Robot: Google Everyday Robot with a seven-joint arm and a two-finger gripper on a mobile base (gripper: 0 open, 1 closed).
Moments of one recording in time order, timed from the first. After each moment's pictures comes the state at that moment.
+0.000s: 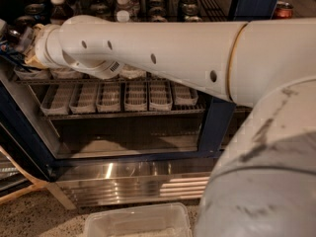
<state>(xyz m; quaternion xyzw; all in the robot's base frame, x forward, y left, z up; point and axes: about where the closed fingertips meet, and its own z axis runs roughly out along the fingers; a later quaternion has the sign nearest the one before) 0.648 0.315 0.946 -0.60 0.51 0.06 0.61</state>
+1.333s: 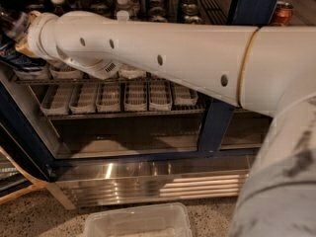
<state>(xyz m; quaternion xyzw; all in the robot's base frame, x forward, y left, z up) 0.646 0.315 0.984 -0.54 0.53 0.07 0.65</state>
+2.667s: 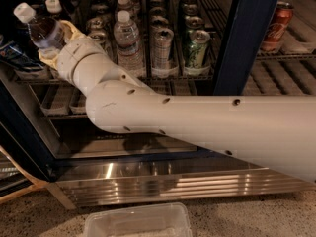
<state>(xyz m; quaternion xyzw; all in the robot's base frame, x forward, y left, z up) 0.579 0.220 1.005 -0.41 0.52 0.05 0.75</state>
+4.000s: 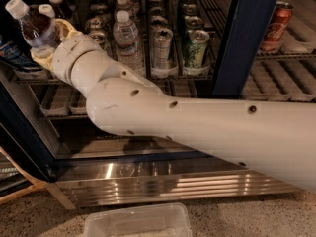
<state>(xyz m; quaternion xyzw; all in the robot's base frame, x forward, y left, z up) 0.558 0.222 1.016 -0.41 0.52 0.09 0.74</state>
